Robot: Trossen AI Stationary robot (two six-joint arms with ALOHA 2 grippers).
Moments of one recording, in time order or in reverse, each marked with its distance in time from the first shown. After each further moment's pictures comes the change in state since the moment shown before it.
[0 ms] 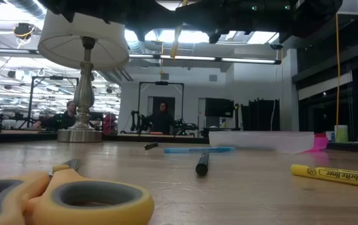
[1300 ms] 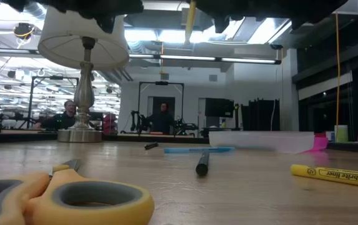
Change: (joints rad) left arm -0.223 -0.260 -0.197 -0.045 -0.152 -0.039; right arm 0.052 -0.119 0.002 -0.211 -0.068 0.018
